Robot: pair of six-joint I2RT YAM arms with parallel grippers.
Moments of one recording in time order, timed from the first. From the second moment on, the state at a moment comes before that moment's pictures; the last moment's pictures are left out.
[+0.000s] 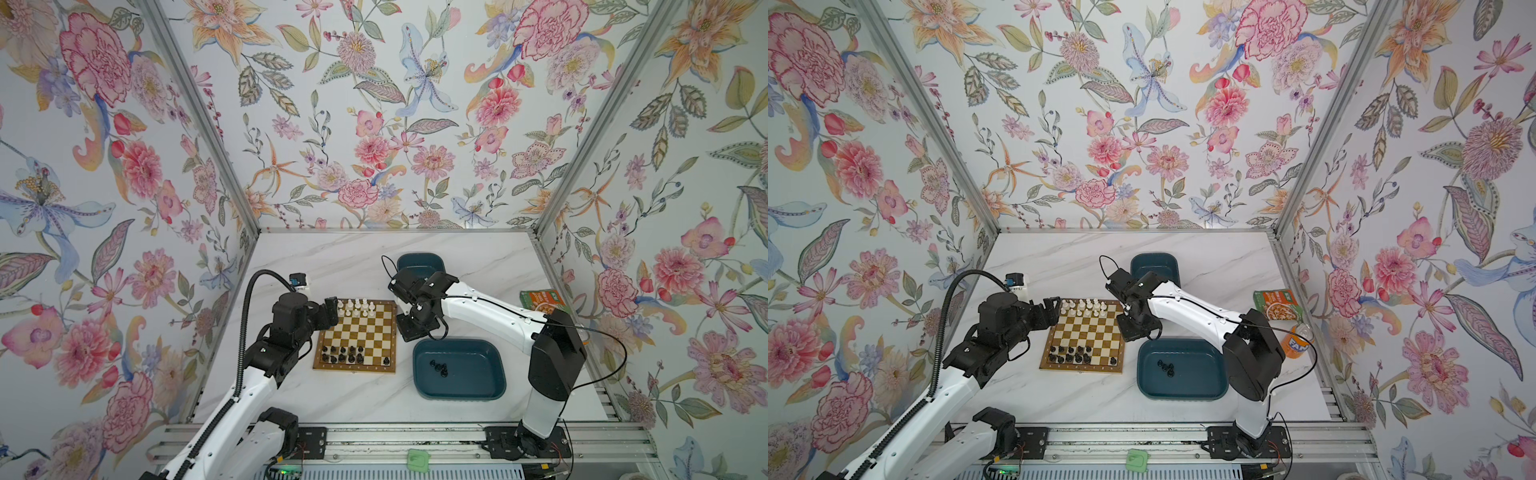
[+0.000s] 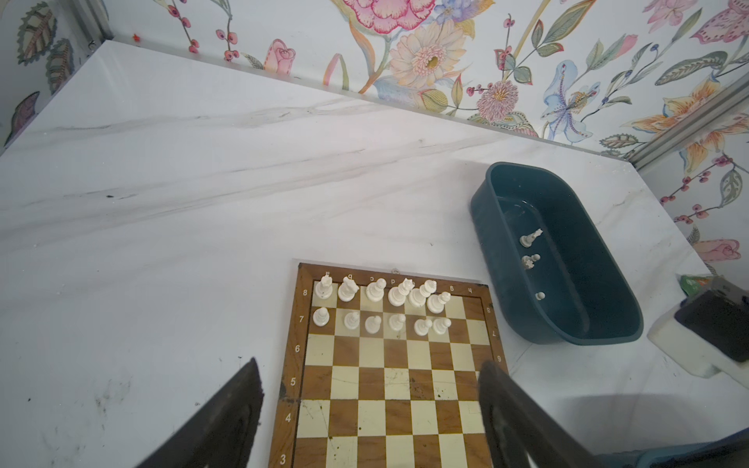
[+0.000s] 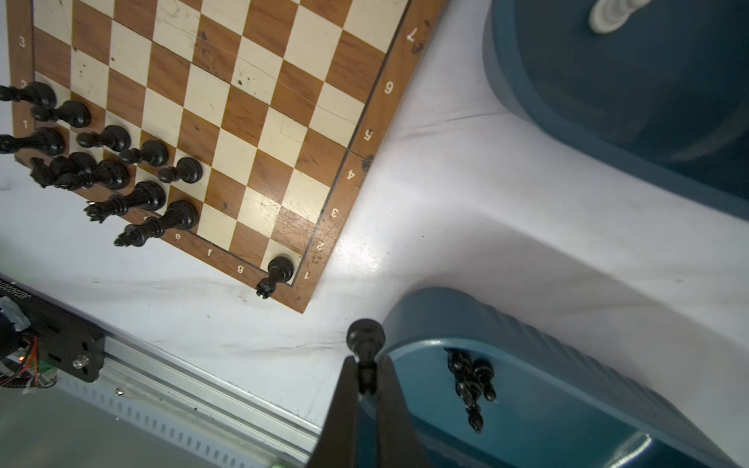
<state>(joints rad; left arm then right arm) -0.31 0.84 0.63 -0.32 -0.09 -0.38 0.90 1.84 1.55 -1.09 -0.08 0.45</state>
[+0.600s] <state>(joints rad) -0.21 0.85 0.63 -0.35 -0.02 -0.37 0.99 2.04 1.68 -1.10 -0.08 0.45</state>
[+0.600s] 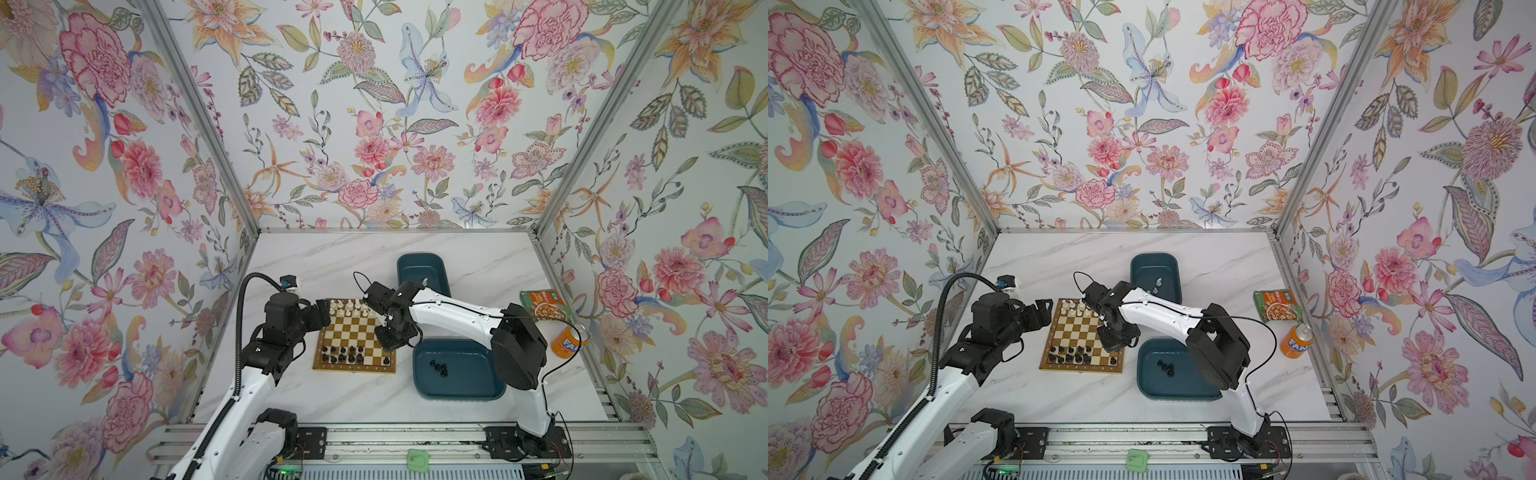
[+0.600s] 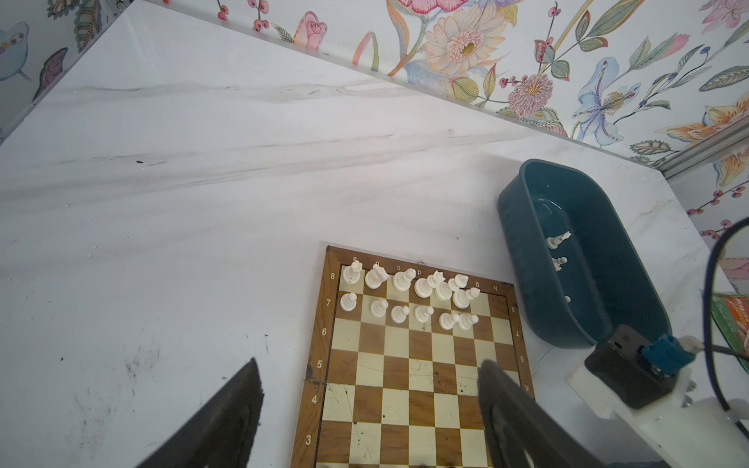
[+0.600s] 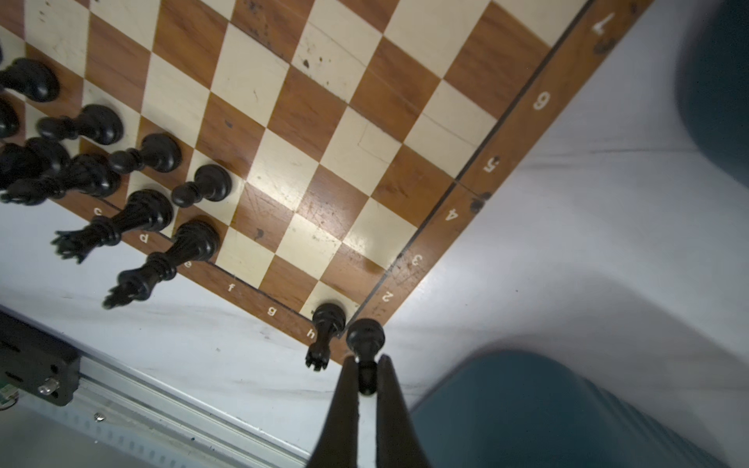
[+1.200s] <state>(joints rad) -0.20 0.84 0.63 -0.37 0.00 -0.37 1.00 2.09 1.70 -1.10 -0.08 0.45</state>
